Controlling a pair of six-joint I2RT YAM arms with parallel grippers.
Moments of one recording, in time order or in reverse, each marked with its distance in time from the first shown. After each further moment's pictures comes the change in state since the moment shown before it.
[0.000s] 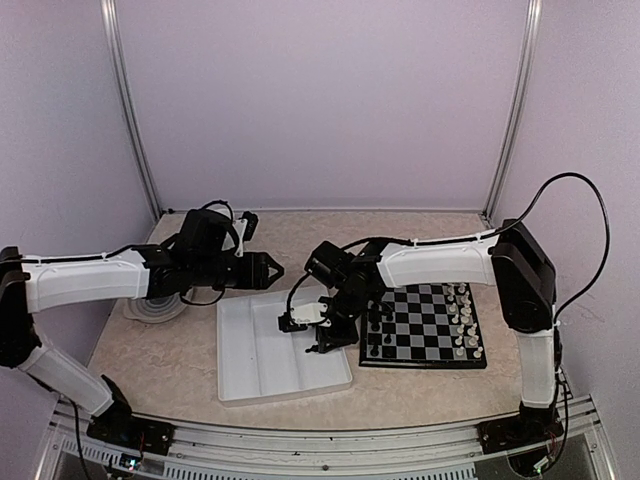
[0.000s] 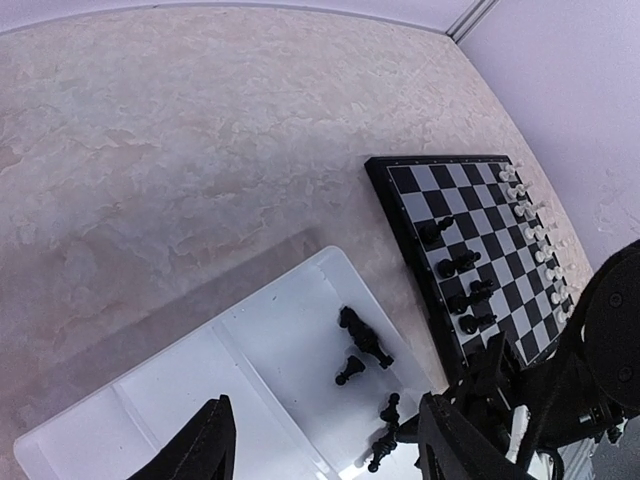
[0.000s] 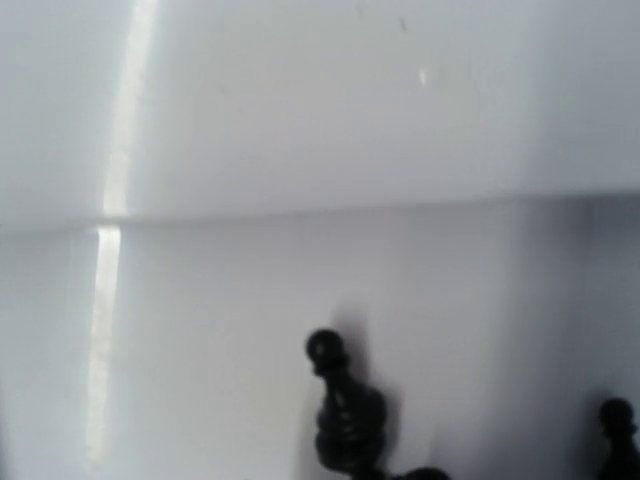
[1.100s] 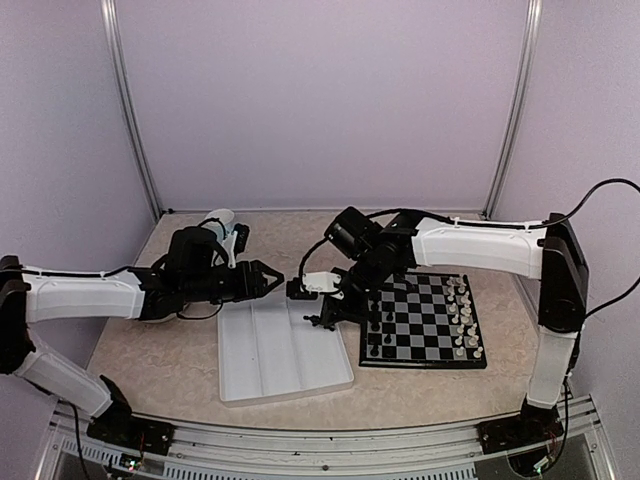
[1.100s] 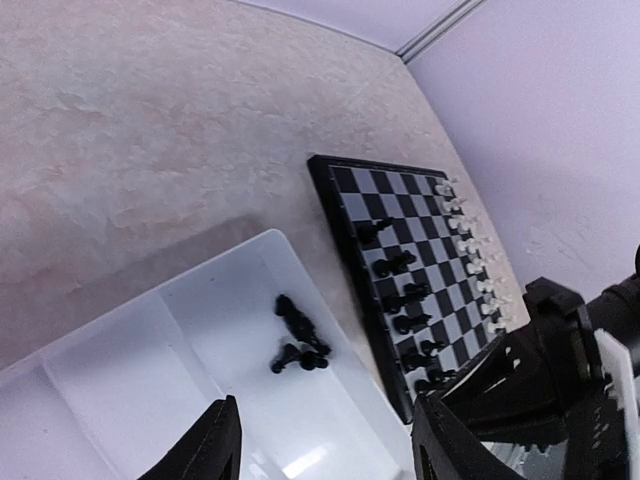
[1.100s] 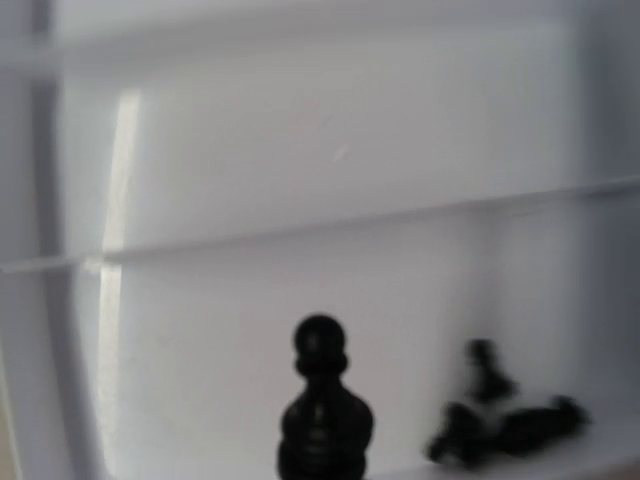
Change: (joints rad) left arm 0.010 -0.055 -0.178 0.231 0.101 -0.152; right arm -0.037 -0.152 -0.014 -0.036 -0.039 0.044
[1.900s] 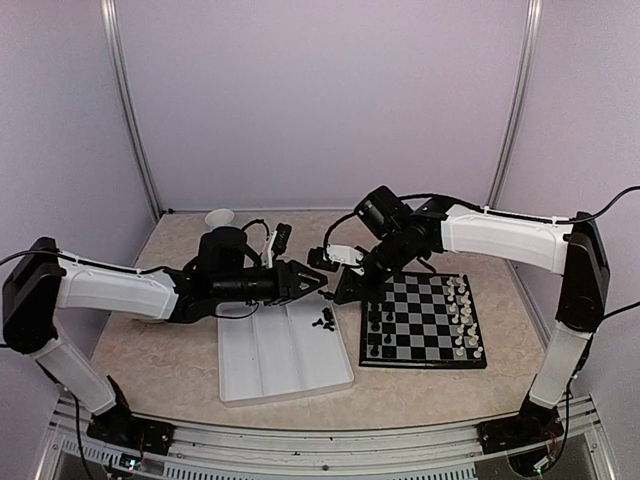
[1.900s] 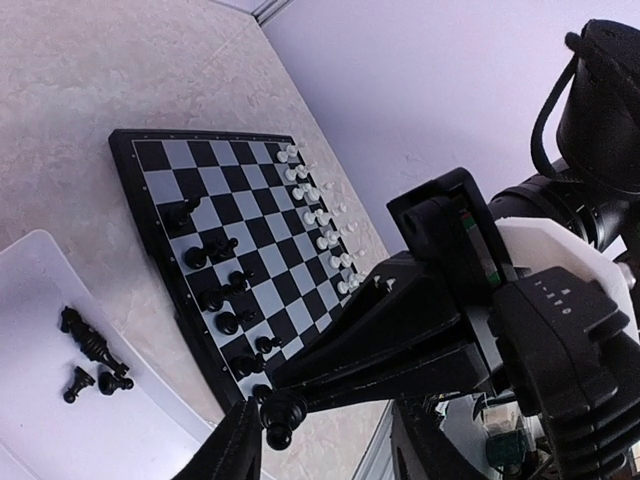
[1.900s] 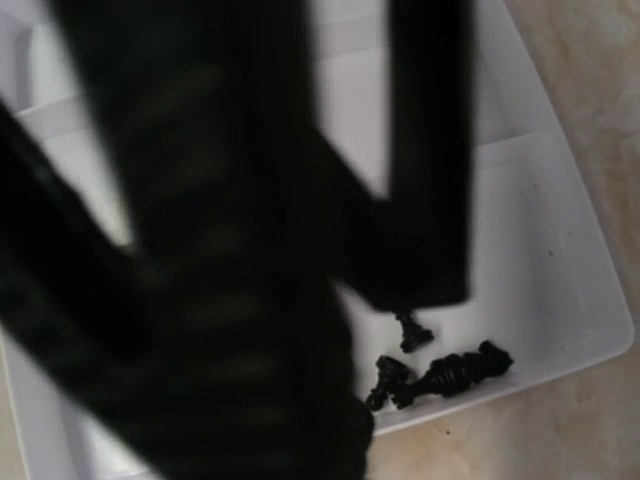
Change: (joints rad) left arm -0.134 0.191 0.081 0.301 0.203 -0.188; right arm -0.119 -0.127 -0.064 0.055 -0.108 0.069
